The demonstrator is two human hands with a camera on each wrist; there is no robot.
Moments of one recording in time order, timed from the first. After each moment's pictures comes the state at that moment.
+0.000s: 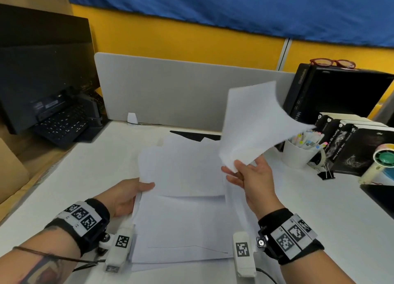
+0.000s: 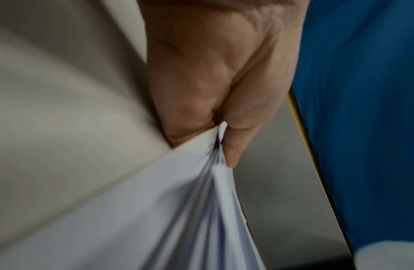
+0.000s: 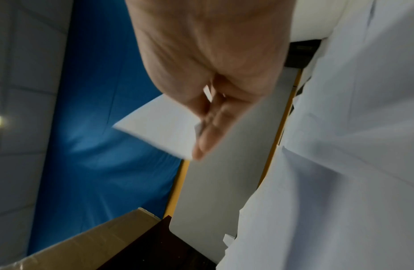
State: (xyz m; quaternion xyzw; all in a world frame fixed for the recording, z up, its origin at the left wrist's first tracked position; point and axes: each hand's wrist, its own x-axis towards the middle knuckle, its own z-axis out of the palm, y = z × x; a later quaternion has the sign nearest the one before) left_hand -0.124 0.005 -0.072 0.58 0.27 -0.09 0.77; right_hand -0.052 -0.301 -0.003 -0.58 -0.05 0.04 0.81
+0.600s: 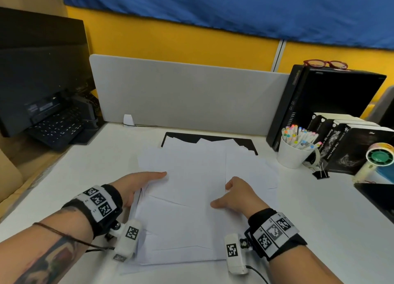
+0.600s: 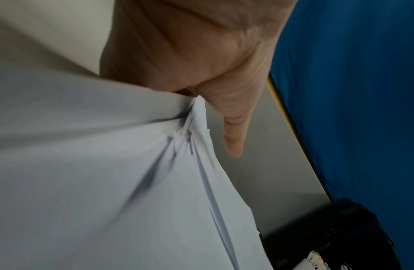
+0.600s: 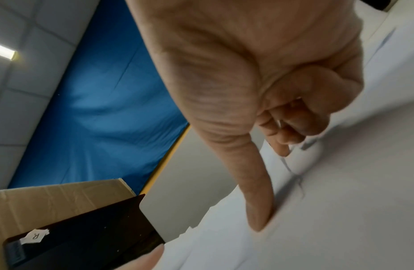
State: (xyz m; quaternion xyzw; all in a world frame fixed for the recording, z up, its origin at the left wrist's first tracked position) left_hand -0.095 -0.001 -0.060 0.66 0.27 -0.12 0.69; right_hand -0.034 -0.301 -0.035 -0.92 -0.03 0.19 0.33
